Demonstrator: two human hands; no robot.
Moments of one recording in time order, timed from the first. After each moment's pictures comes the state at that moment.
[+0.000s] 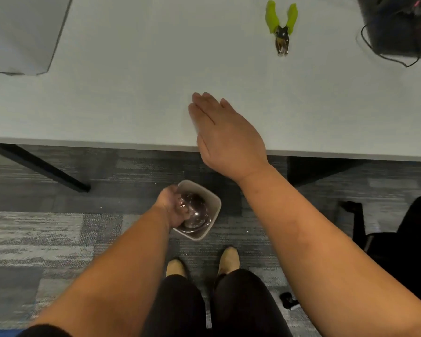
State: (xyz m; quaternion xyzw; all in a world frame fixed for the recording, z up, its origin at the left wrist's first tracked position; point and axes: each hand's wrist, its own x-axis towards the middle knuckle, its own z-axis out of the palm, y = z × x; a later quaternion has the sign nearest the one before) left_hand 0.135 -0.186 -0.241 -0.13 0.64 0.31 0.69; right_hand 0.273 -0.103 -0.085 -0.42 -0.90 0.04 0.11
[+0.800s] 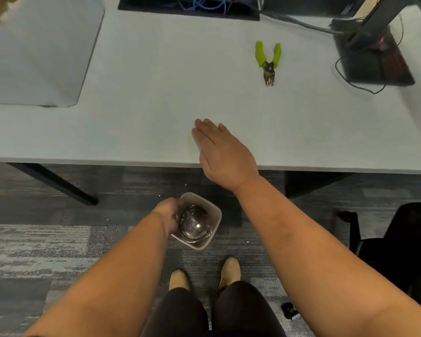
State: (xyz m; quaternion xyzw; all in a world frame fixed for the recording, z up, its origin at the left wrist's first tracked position) left_hand 0.127 -0.186 -0.185 -0.02 0.71 0.21 0.67; right_hand 0.273 -0.103 -0.081 -0.43 -0.89 0.09 0.10
